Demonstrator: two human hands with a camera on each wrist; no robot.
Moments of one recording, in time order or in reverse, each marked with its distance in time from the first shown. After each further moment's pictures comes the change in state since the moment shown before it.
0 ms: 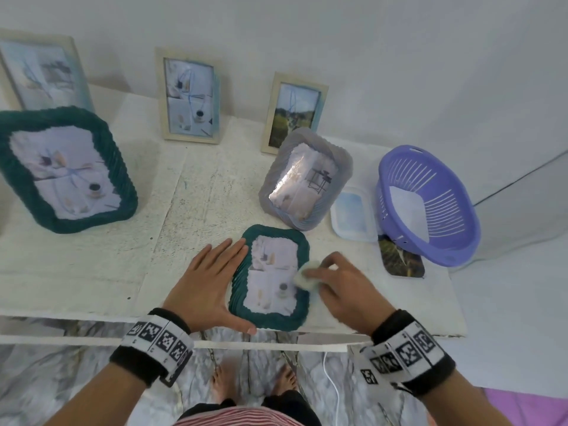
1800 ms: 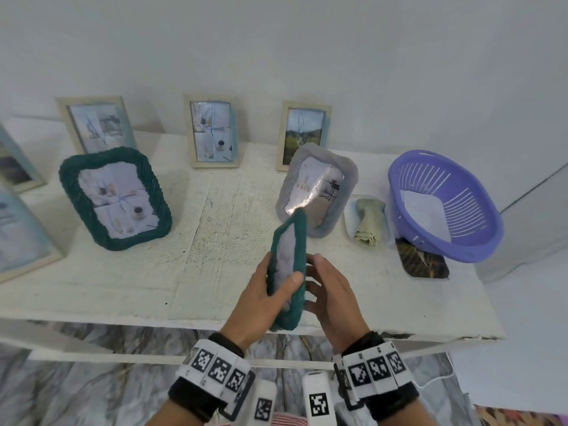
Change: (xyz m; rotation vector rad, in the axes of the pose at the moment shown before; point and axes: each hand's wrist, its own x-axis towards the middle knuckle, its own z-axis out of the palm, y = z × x) left_hand -0.016 0.099 -0.047 -1.169 0.160 -0.372; right_hand -0.001 -0.080 0.025 1.492 0.234 0.281
